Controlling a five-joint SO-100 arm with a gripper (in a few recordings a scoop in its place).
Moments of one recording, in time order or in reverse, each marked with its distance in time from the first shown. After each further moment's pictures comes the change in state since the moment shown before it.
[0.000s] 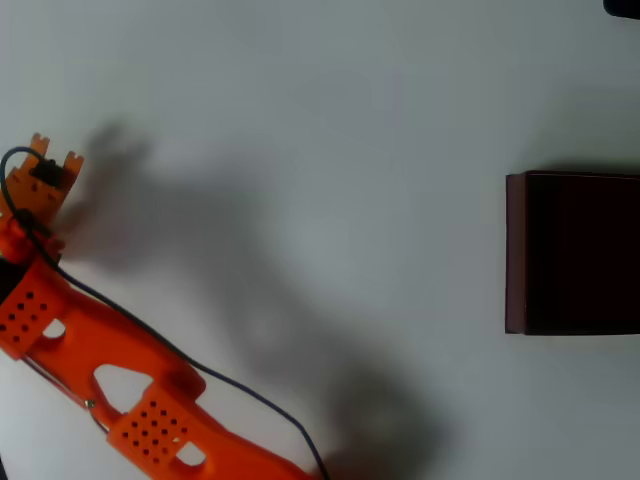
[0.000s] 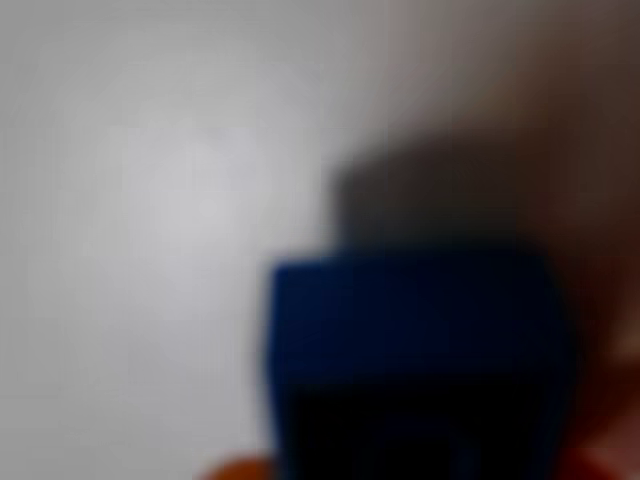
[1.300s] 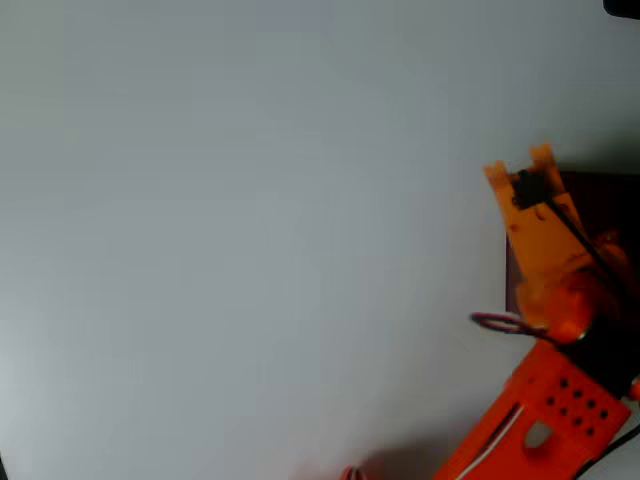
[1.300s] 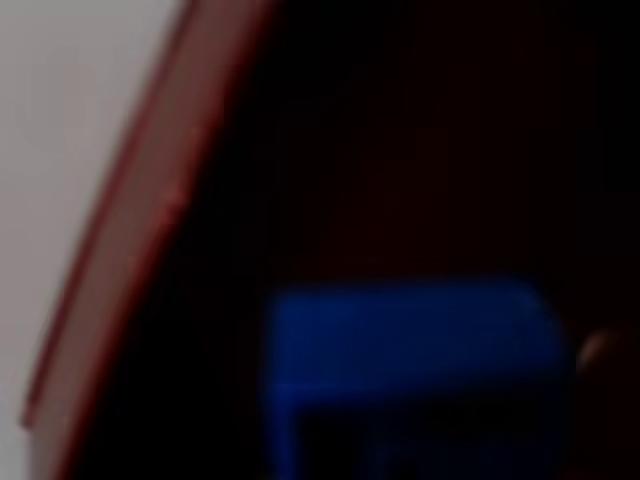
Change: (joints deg) arm 84.4 83.1 101.4 -25.8 -136.9
